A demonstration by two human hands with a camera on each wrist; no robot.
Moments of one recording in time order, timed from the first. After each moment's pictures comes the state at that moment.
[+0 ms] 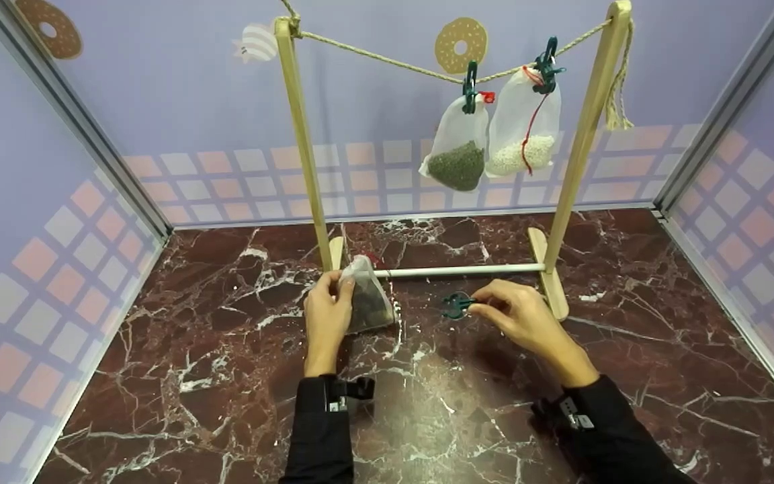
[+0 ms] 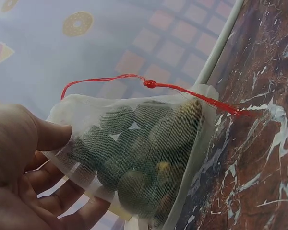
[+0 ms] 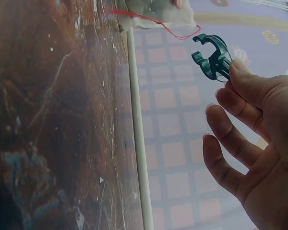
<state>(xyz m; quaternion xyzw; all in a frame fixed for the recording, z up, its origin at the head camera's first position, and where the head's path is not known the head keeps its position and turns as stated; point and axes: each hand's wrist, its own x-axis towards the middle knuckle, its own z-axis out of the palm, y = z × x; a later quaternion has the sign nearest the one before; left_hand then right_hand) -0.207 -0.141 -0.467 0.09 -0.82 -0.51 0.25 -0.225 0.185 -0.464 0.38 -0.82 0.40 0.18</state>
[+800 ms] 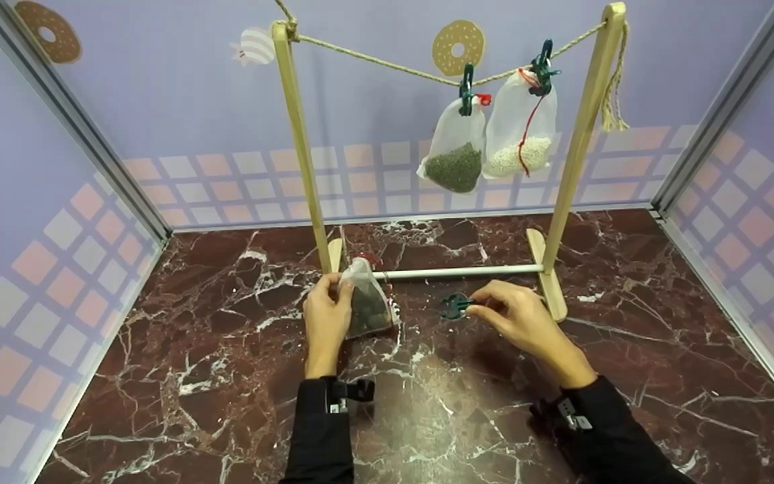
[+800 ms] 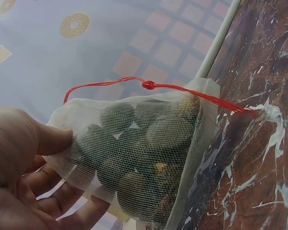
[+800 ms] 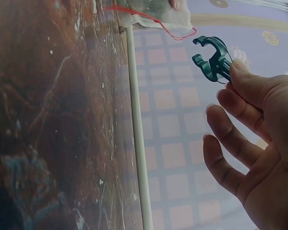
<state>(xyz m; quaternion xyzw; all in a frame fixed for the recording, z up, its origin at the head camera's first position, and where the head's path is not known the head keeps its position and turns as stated) -0.209 -0.139 -0.468 0.08 -0.82 -0.50 0.27 -0.222 0.184 -0.462 0.37 -0.83 0.38 0.18</state>
